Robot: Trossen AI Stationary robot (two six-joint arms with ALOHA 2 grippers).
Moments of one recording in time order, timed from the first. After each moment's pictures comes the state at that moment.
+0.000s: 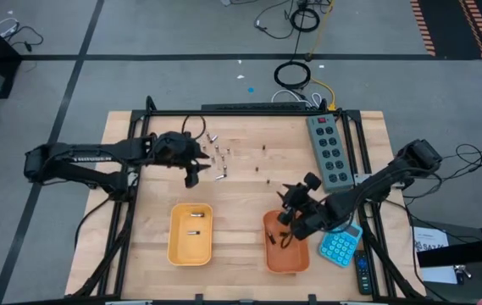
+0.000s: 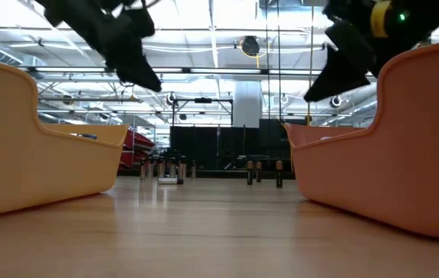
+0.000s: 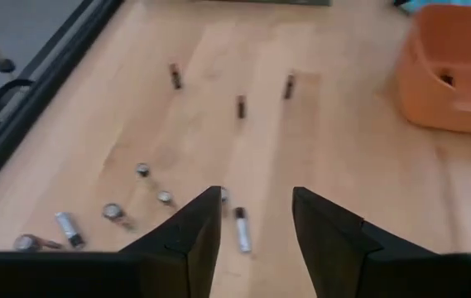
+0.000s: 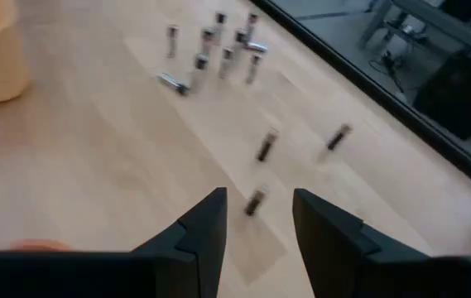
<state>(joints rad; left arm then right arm) 0.21 1.10 0.76 -0.34 0.01 0.02 0.48 1.49 0.85 -0.45 0.97 0.81</state>
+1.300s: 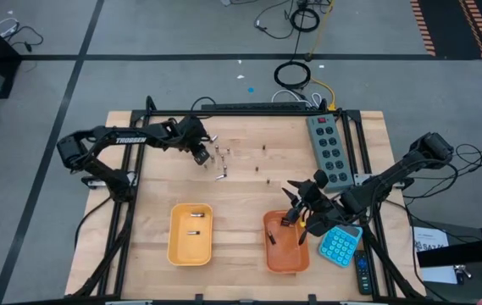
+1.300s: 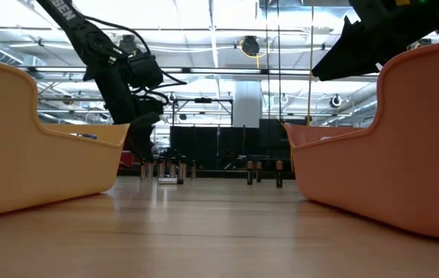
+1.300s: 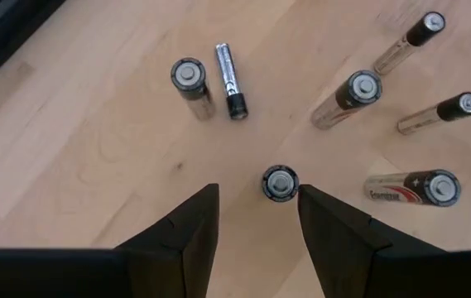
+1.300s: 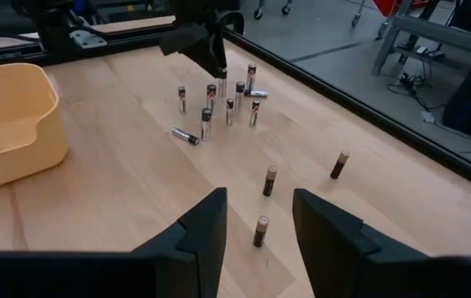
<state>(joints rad) 0.58 1.50 0.76 -0.30 -0.03 -0.07 0.53 1.31 0.73 -0.28 1.05 0.77</state>
